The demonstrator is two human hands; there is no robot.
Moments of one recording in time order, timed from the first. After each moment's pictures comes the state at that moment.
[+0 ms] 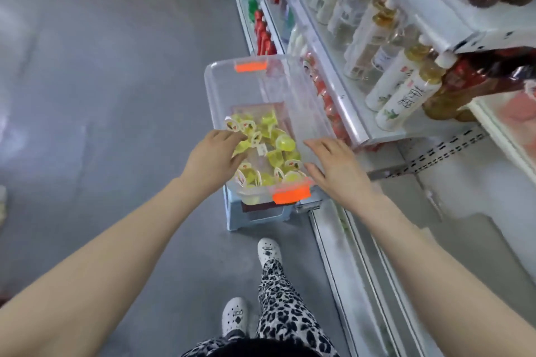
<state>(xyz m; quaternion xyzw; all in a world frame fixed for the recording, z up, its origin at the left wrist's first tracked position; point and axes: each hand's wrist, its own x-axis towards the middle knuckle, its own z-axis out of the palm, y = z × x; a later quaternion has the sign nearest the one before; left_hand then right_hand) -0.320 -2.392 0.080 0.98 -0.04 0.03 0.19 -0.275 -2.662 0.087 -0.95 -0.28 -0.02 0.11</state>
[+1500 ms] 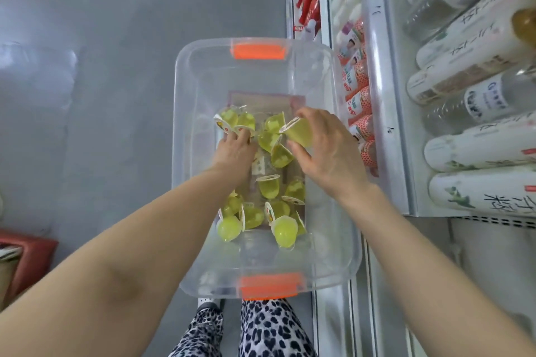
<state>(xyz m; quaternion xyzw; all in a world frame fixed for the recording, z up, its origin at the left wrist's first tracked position) -0.130 -2.421 -0.060 0.96 0.04 -0.28 0.02 -0.071 -2.603 0.020 -0.92 -0.36 0.02 0.19</state>
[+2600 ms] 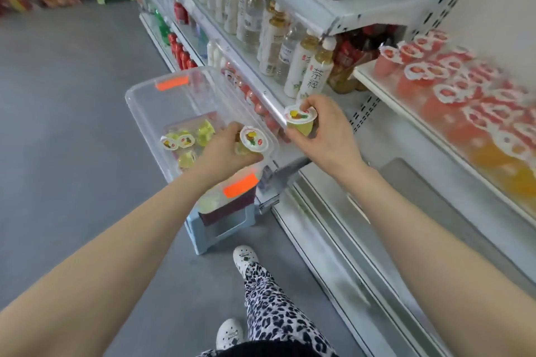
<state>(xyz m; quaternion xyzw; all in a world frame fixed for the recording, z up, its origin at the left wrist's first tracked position) -0.312 -2.500 0.126 0.89 -0.10 -0.08 0.43 -0.337 -2.713 0.178 -0.93 -0.08 -0.17 0.30</state>
